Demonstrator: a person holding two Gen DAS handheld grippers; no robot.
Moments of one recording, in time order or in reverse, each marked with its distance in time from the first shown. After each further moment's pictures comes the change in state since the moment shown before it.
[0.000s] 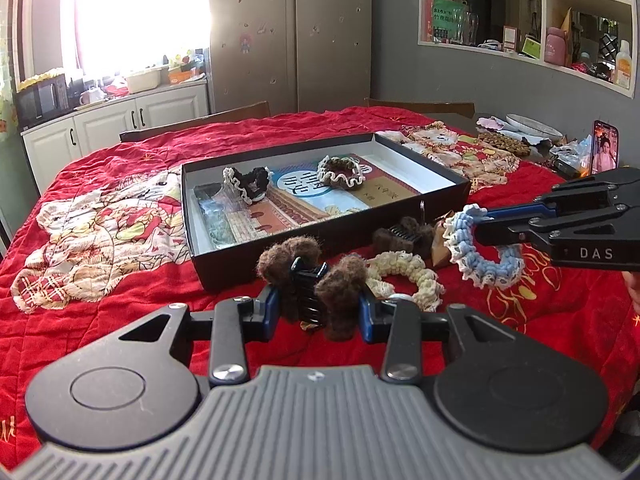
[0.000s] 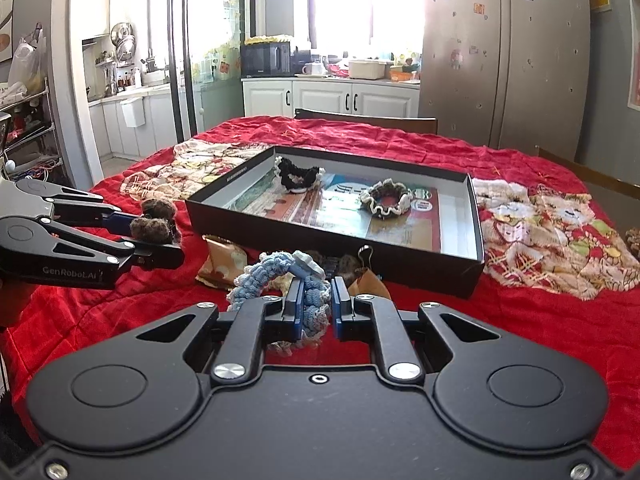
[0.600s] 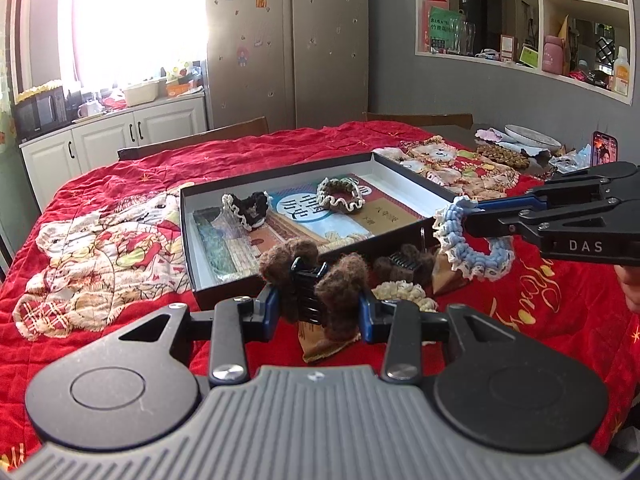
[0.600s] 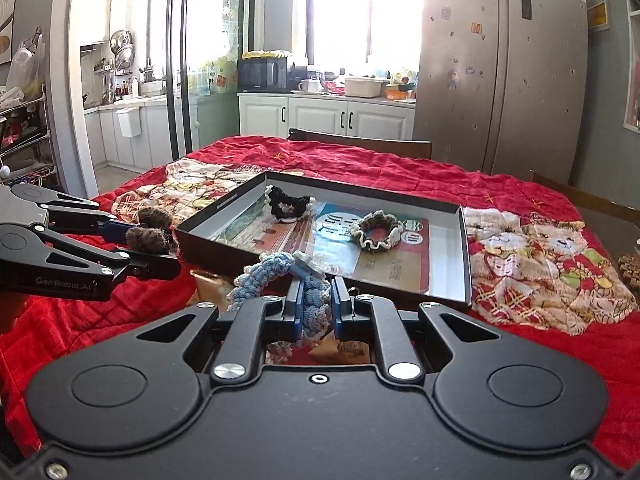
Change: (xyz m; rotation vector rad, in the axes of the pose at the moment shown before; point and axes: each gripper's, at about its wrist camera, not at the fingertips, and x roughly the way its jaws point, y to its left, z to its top) left arm 0.001 0.000 0.019 0.014 -0.031 -0.001; right arm 0.004 -0.008 0.023 -0.018 -0.048 -0.025
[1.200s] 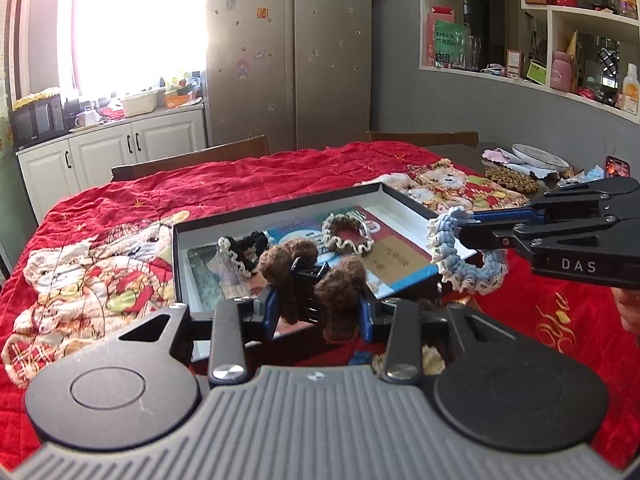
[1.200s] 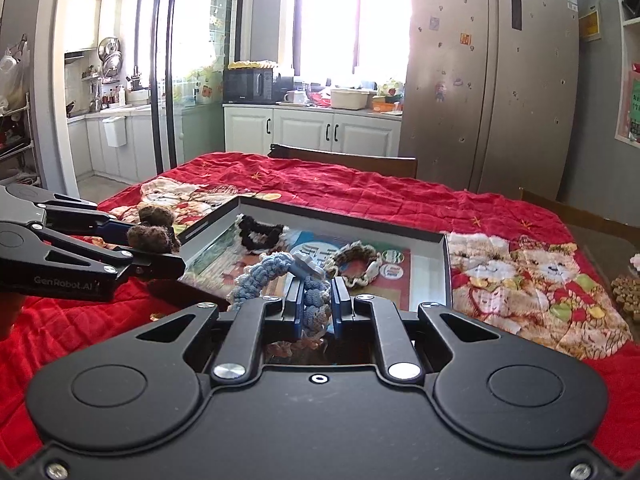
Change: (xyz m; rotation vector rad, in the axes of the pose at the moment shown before) left arm 0.032 0.007 0.037 -0.012 -0.036 -0.001; right arm 0.026 -0.015 0.031 -0.007 -0.035 -0.048
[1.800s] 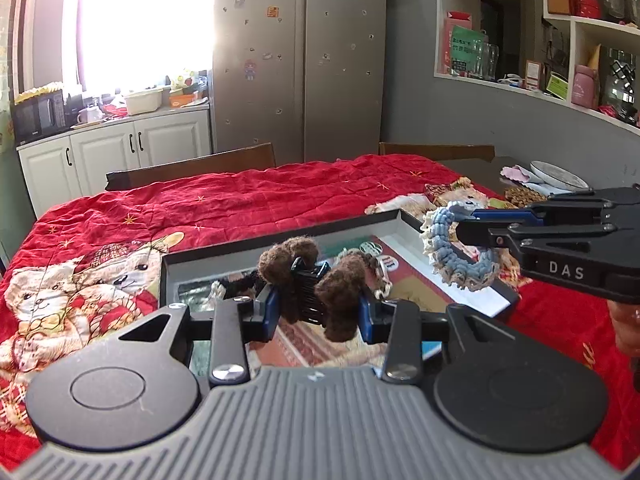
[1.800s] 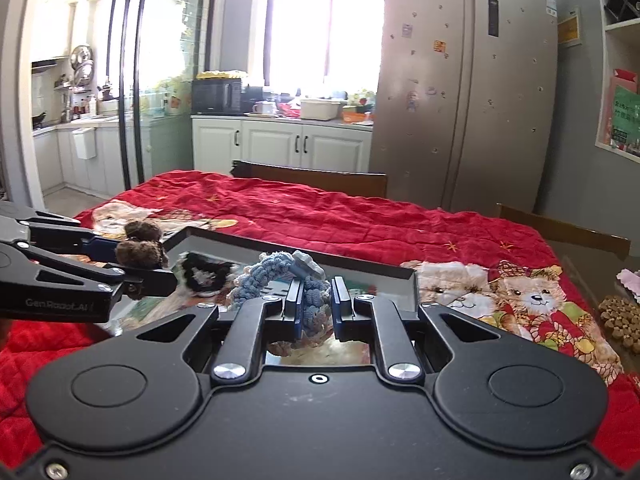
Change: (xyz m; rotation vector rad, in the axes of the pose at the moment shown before) left arm 0.053 0.008 0.035 -0.039 -0.002 0.011; right arm 0.055 -0.031 0.034 0.041 -0.015 -0.089
